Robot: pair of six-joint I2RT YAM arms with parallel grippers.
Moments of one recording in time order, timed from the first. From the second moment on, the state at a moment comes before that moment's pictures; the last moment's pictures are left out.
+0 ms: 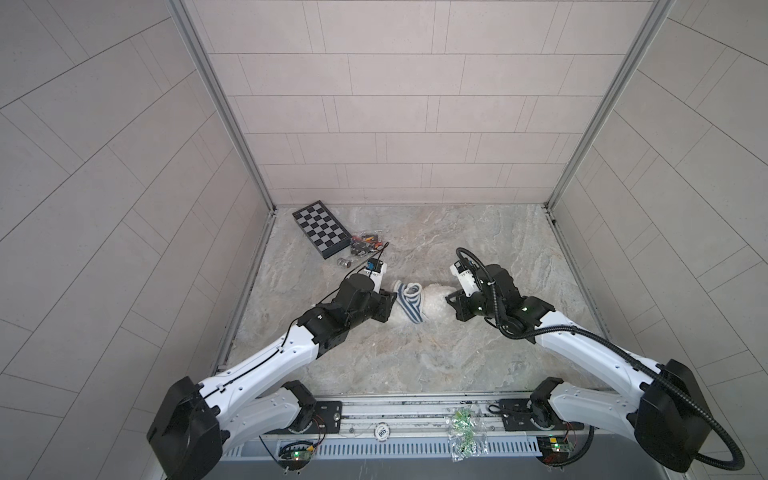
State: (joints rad) left arm -0.71 1.03 0.67 -0.20 -0.03 -0.36; right arm 0.54 1.15 0.71 -0.25 -0.24 0.27
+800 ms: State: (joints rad) left arm -0.71 1.25 0.49 0.11 0.00 -0.42; right arm 0.41 1.35 0.74 -0.16 -0.31 0.26
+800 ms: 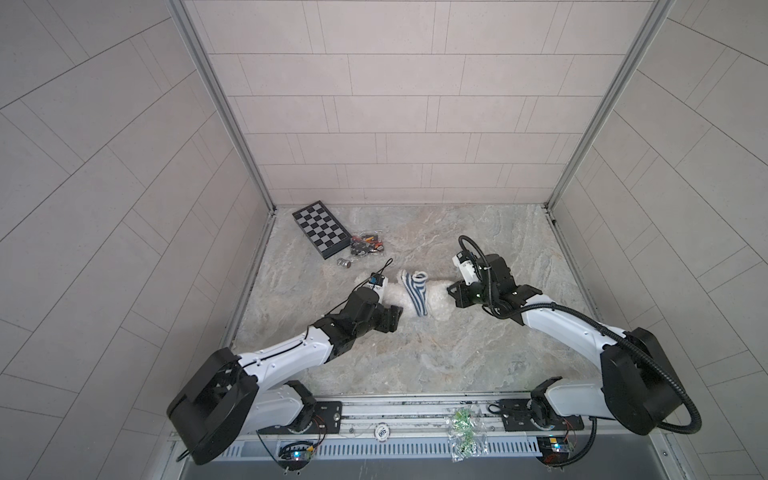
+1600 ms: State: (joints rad) left arm -0.66 1.20 0.58 -0.01 0.16 -0.47; right arm 0.52 1.00 0.64 -0.32 -0.21 0.22
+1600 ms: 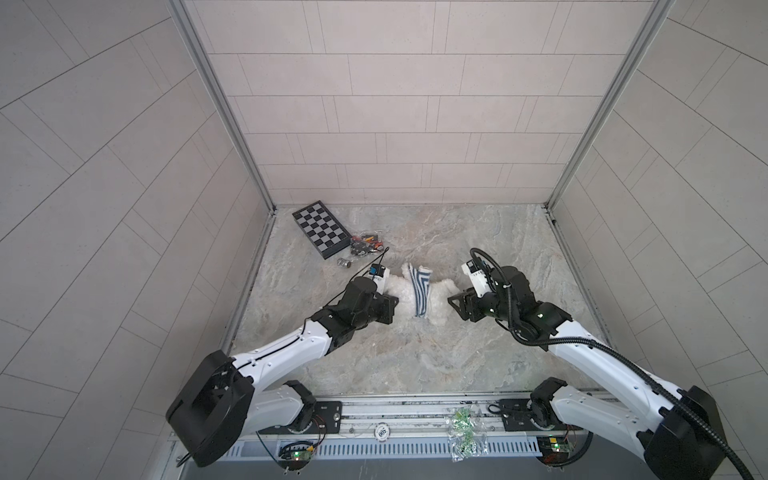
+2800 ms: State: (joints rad) left arm -0.58 1.44 0.71 -0.02 0.20 -0.44; right arm 0.51 1.56 0.76 -0.04 -0.19 0.20
